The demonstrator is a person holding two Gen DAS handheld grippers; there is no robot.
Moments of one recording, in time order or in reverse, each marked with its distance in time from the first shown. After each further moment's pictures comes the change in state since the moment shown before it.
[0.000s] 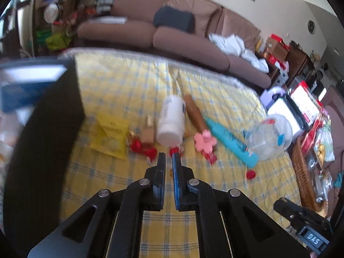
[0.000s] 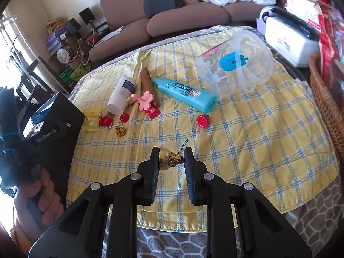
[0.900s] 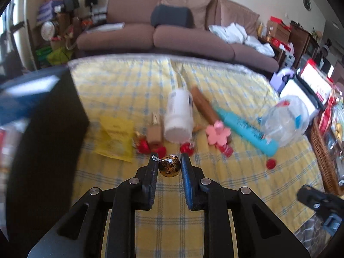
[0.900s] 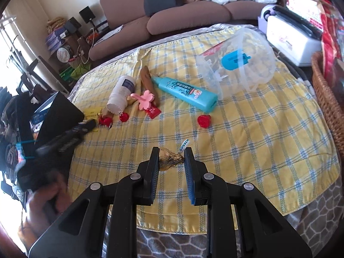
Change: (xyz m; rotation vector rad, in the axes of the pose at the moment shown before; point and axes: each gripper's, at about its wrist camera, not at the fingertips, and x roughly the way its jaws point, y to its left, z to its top) left arm -0.003 -0.017 -0.003 0.136 -0.062 0.143; right arm 0.005 -0.004 0.003 0.002 0.010 0.011
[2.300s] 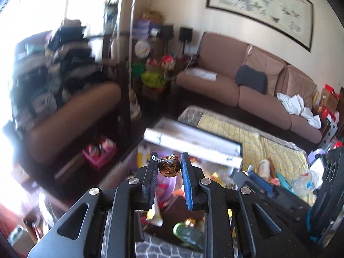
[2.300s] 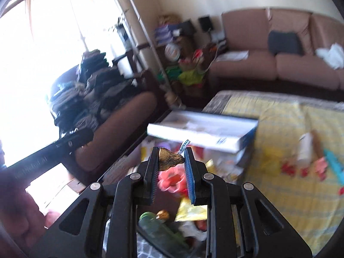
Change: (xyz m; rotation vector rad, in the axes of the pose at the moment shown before) left arm -0.281 0.238 -0.011 -0.356 -0.197 0.329; right arm -0.045 0.349 -0.040 -0.445 -0.124 0.488
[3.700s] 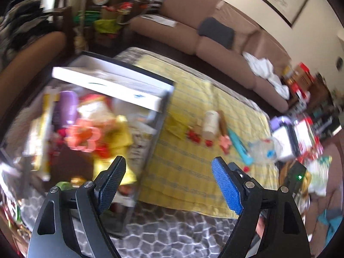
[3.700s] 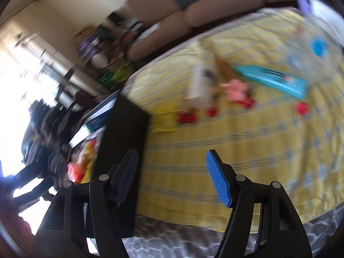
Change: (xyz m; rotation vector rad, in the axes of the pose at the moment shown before) left arm 0.065 -0.148 -0.057 0.024 0.344 -0.288; right arm -0.066 -0.251 -0.084 0.573 0.054 -0.192
